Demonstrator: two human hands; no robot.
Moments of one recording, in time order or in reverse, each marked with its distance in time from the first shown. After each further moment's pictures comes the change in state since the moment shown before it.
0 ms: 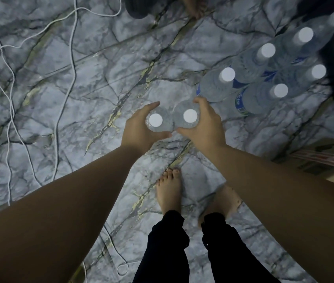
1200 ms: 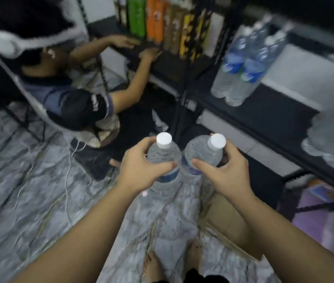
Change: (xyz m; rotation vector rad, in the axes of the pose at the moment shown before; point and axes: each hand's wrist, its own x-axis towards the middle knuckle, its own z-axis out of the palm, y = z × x) left_hand -0.255 0.560 -0.221 -0.171 -0.175 0.644; right_hand -0.344 -0.263 -0.509 0.480 0.798 -0.122
